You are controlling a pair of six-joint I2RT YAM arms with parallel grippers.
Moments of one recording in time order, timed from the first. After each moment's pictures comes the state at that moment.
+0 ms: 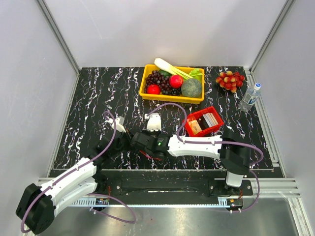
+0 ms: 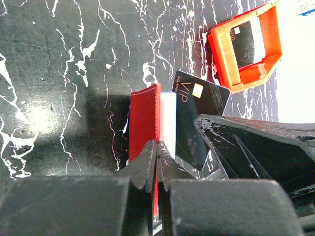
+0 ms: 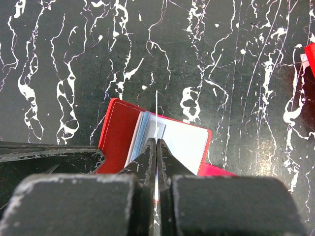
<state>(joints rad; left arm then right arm) -0.61 0.77 0.28 0.00 0.08 -0.86 1.28 1.79 1.30 -0.52 0.83 0.95</state>
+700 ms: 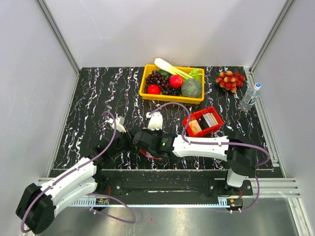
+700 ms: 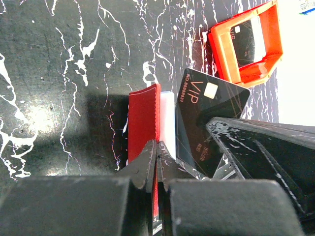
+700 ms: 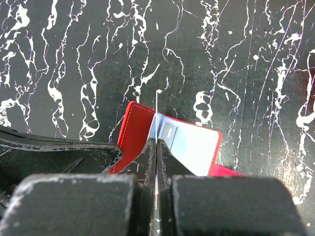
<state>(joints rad) -0.61 0.77 0.28 0.00 0.08 -0.86 1.28 1.73 1.26 -0.44 0.80 0.94</state>
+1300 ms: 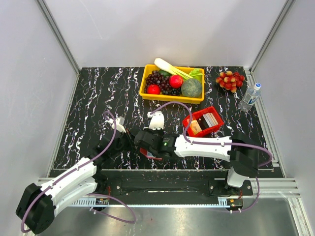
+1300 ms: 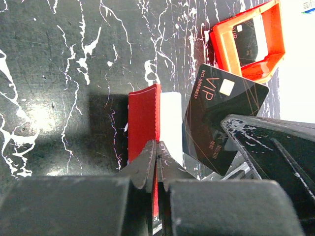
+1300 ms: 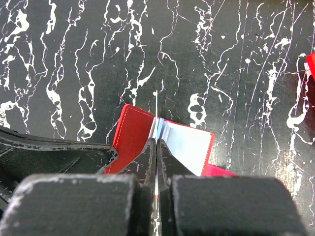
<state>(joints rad) -0.61 0.77 0.28 -0.01 0.08 -0.86 1.28 1.70 1.26 -0.45 0.82 0.93</state>
